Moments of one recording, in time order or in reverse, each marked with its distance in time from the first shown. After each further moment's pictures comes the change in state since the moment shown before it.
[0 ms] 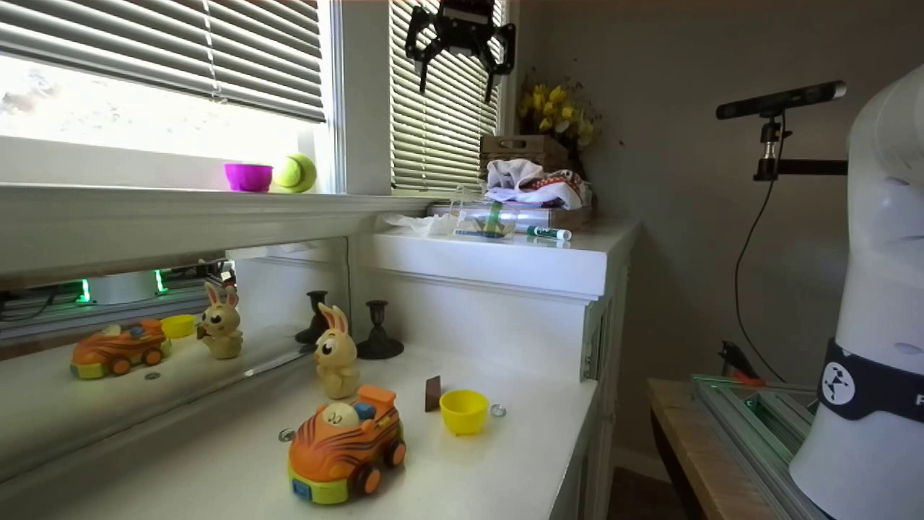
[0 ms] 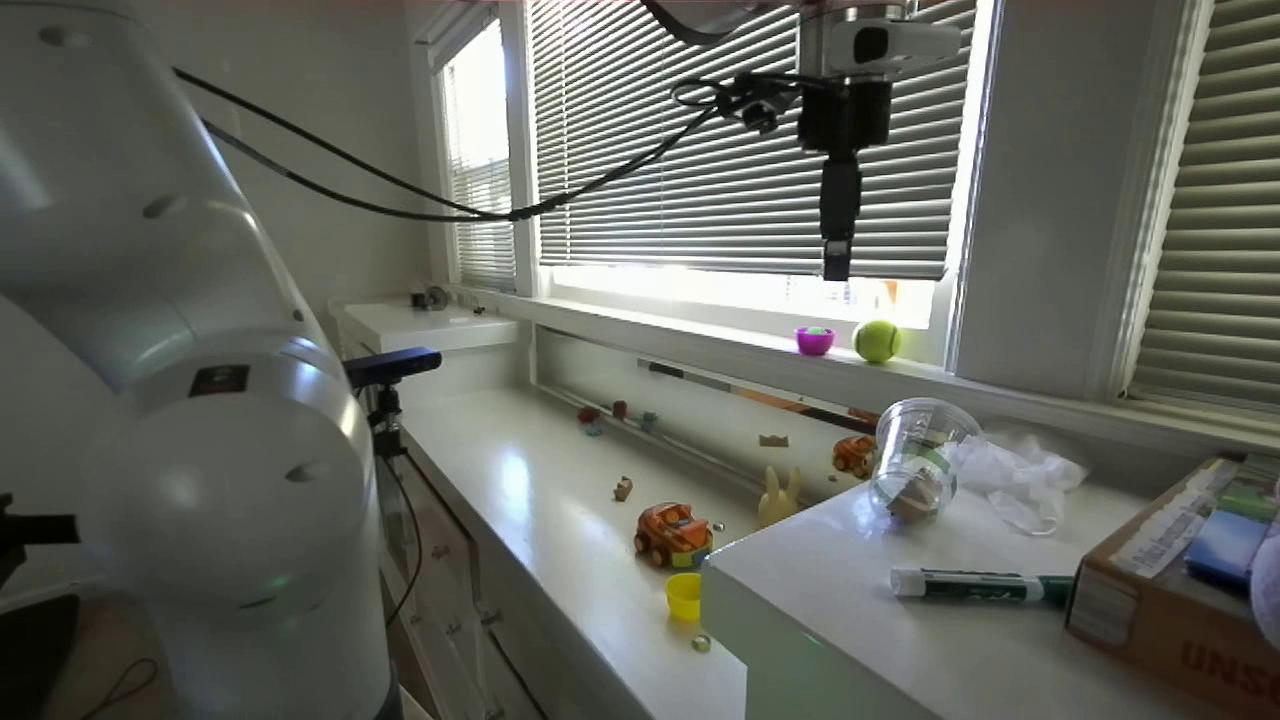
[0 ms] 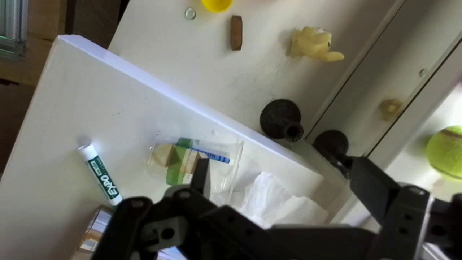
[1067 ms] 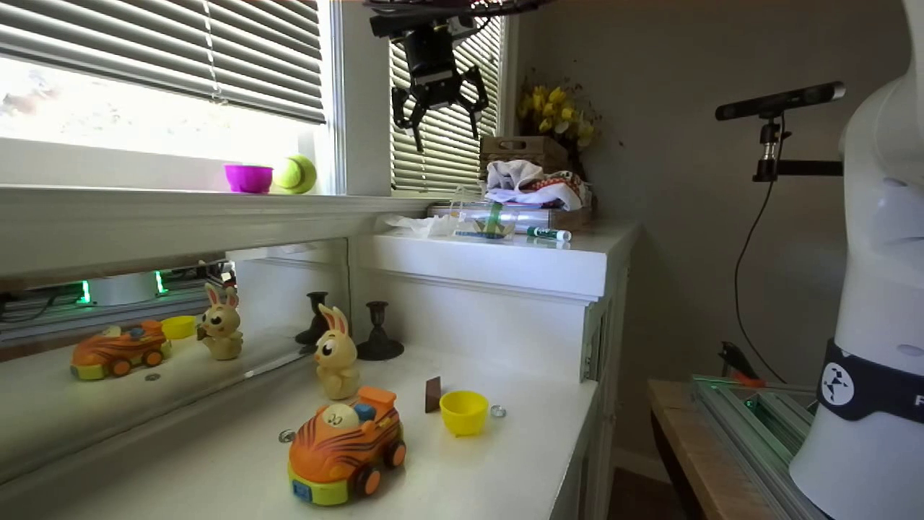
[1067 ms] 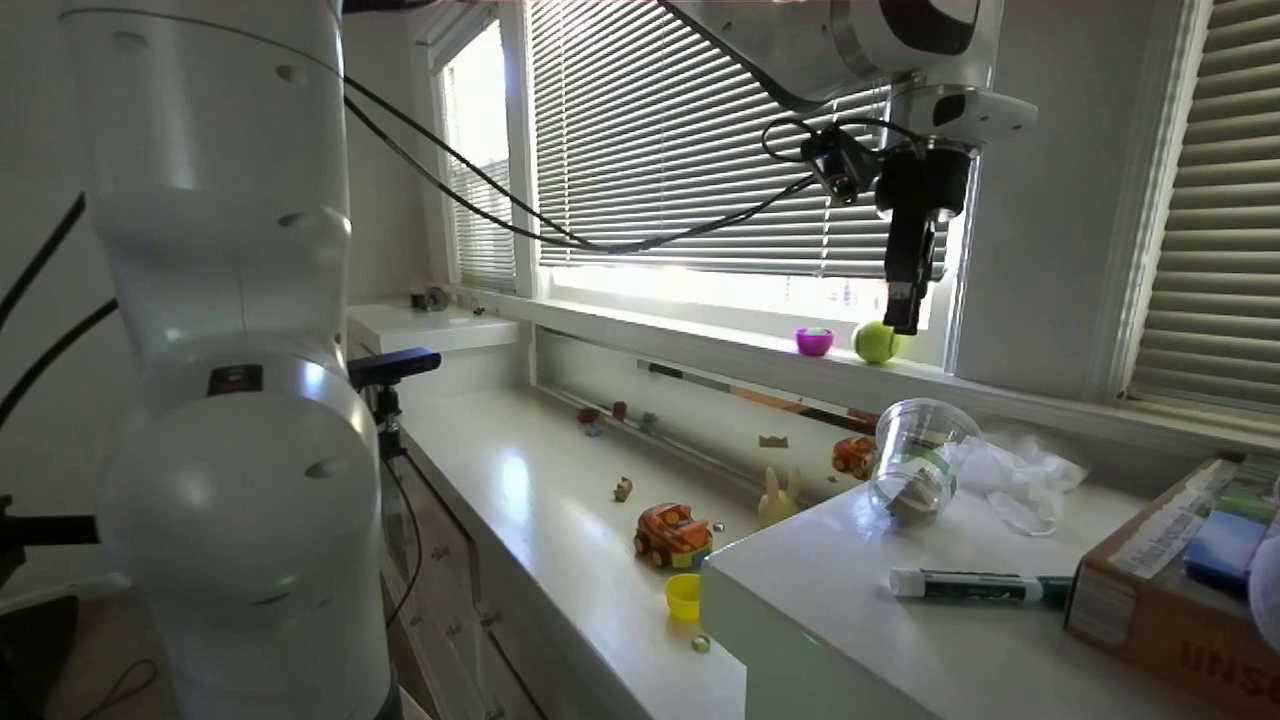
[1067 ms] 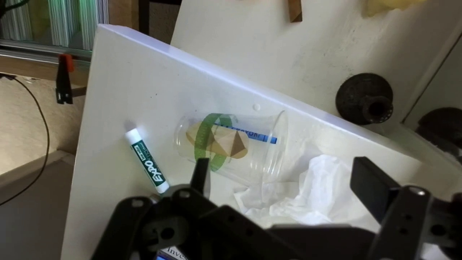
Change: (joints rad) arm 0.049 0.390 -0.077 0.349 -0.116 -0.270 0.166
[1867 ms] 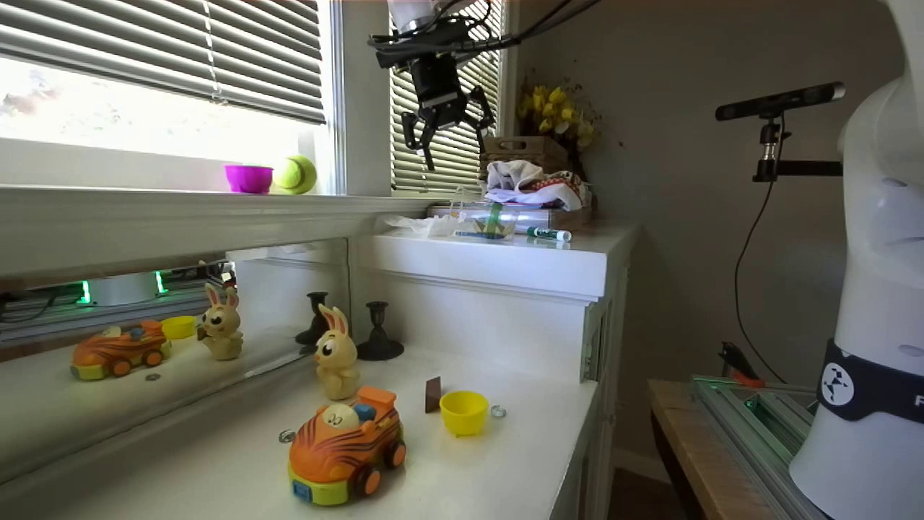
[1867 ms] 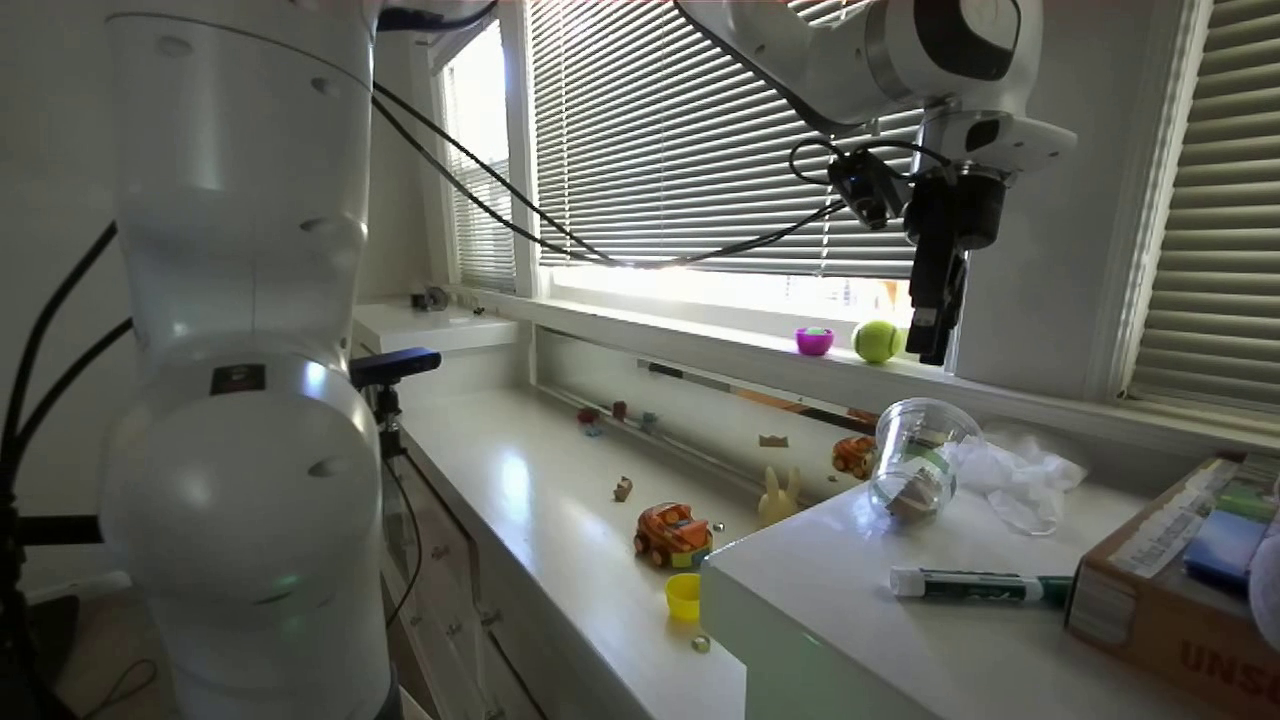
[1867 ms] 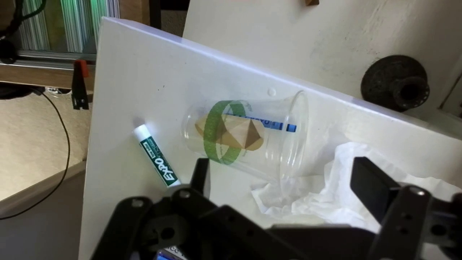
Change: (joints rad) arm 0.009 0.069 -0.060 0.030 0.000 -0.021 0.017
